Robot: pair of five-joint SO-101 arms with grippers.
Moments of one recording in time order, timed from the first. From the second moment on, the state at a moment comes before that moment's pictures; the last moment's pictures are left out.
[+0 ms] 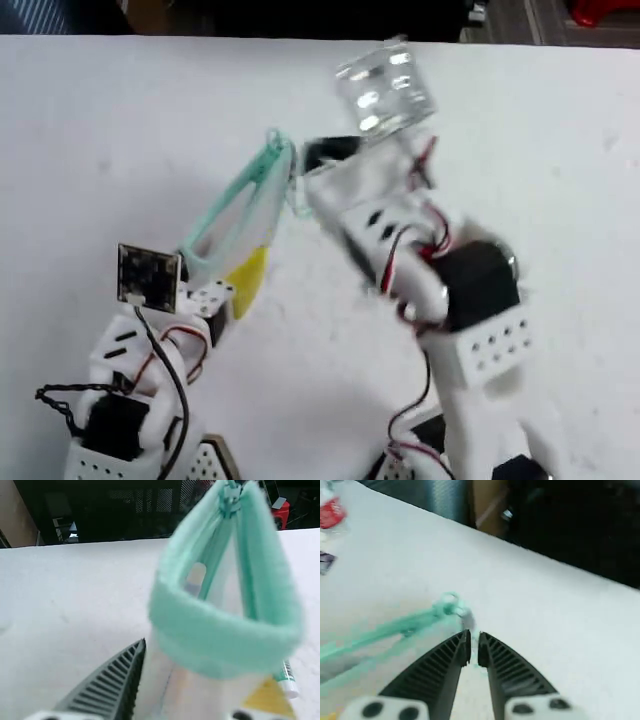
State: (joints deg) left arm 9.2 -100.4 78.9 52.9 5.6; right arm -25.4 -32.5 -1.1 74.9 3.0
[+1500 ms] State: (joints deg) left arm 9.2 -100.4 78.9 52.9 5.6; right arm -12.1 16.8 9.9 61.5 -4.8
